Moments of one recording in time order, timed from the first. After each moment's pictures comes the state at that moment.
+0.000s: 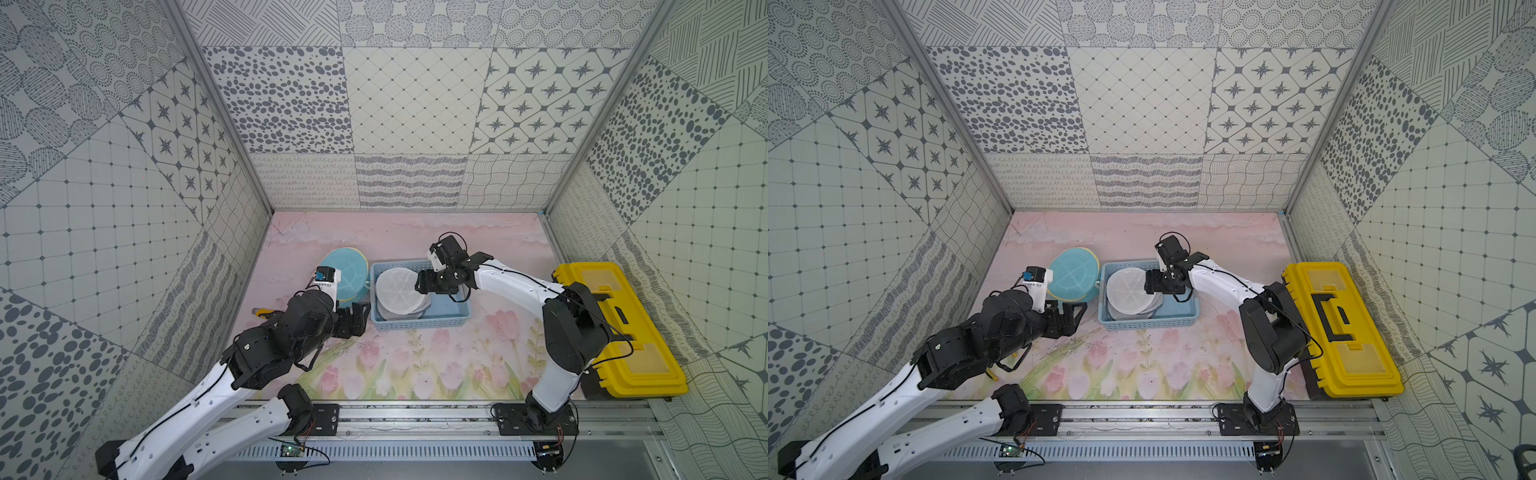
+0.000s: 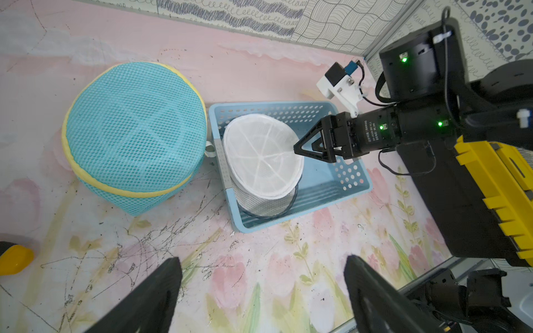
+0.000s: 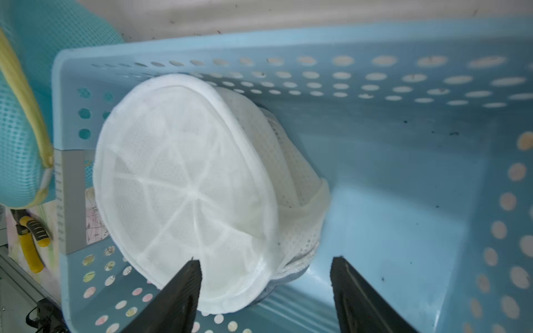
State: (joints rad) left arm -0.78 0.72 0.96 -0.85 -0.25 -0.58; right arm 0.60 1.77 1.26 -0.56 -0.17 0.49
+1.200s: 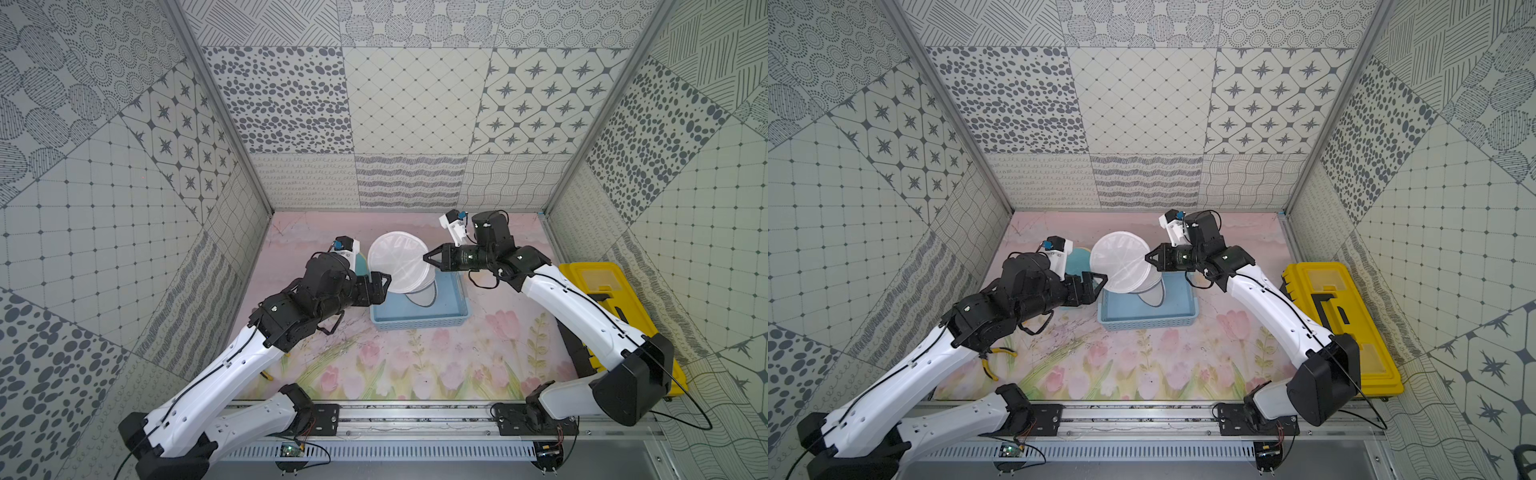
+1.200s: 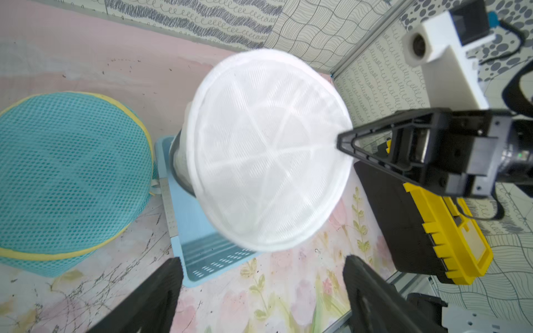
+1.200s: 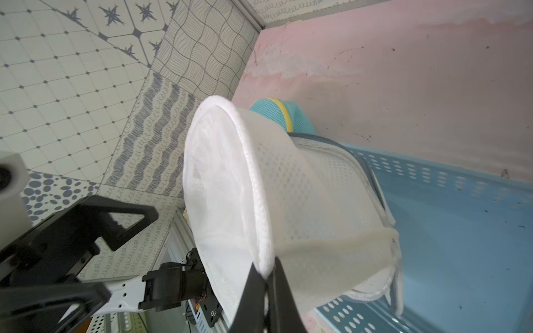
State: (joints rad) left arm -0.65 1.00 1.15 -0.69 -0.04 -0.58; right arm 0.53 1.40 1.33 -0.51 -0.54 0.48
